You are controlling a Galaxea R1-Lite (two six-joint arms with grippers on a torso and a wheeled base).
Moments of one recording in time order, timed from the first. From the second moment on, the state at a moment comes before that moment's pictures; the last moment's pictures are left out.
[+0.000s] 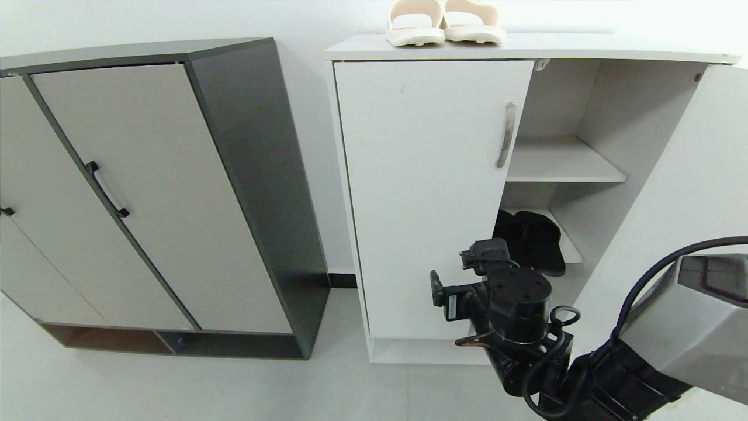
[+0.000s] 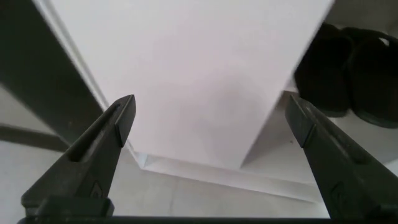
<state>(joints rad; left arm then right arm) 0.00 0.00 0.00 0.00 -0.02 0.01 0.80 2.09 -0.75 -1.26 -0.65 0.06</state>
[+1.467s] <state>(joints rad) 0.00 0.00 0.00 0.00 -0.02 0.01 0.76 2.09 -0.69 -1.41 -0.61 -0.06</state>
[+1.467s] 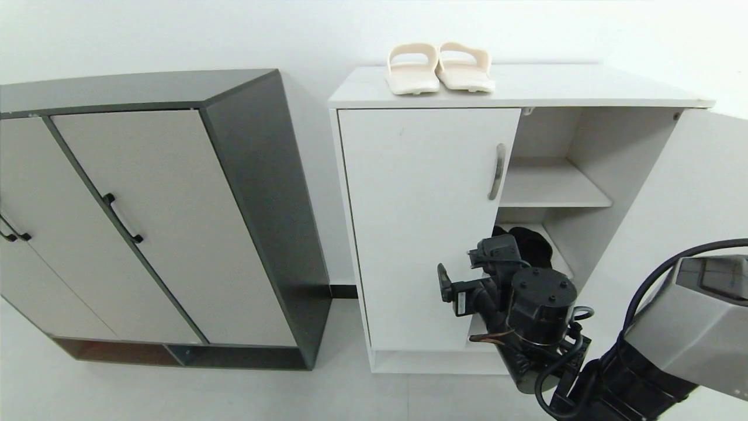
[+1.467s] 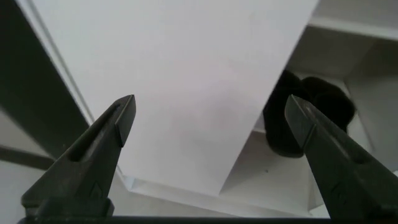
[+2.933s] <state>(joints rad) 0.00 0.00 0.00 0.00 -0.02 0.01 0.76 2.09 -0.67 -1.41 -0.61 -0.07</state>
